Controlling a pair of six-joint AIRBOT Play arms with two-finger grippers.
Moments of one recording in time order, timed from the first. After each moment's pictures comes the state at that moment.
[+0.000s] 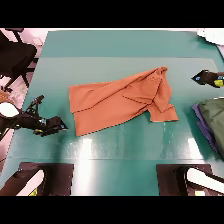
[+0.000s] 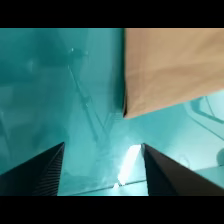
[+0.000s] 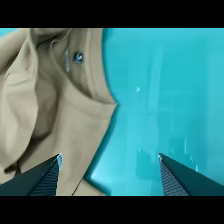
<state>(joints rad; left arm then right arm) 0.12 -0.85 0.60 1.07 -1.28 -1.57 -0.41 -1.23 1.20 -1.04 1.04 1.13</state>
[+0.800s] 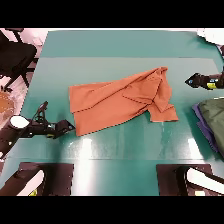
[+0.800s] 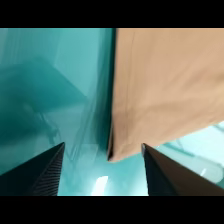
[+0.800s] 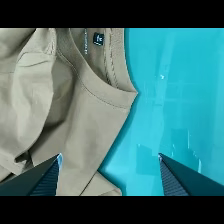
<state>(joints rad) 0.07 -0.85 0.40 0.88 -1.00 -1.48 -0.36 -1.22 1.16 -1.04 1.03 1.13</state>
